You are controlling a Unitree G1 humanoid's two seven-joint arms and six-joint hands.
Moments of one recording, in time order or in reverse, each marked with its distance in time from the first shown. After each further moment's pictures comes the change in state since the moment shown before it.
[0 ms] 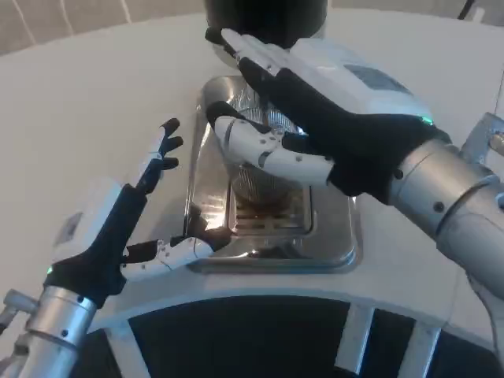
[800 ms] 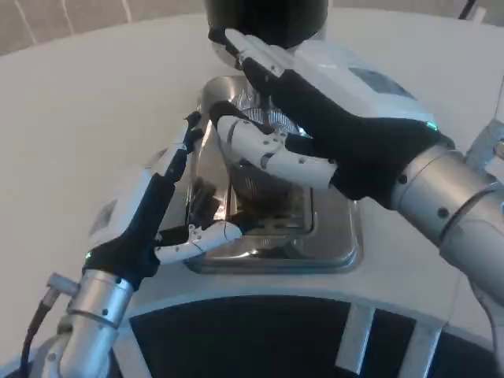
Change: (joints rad) left arm -0.138 -0.087 -0.056 0.163 0.039 0.029 0.058; right arm 0.032 0.037 -0.024 -0.018 -0.039 -0.004 0.027
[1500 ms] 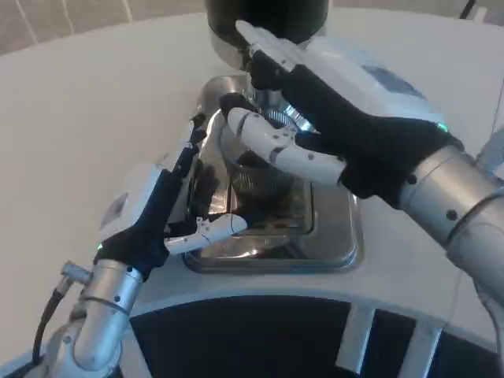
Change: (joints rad) left arm -0.101 -0.015 -0.027 0.165 0.014 0.004 0.030; right arm 0.051 0.032 -0.048 -0.003 -0.025 -0.047 -0.044
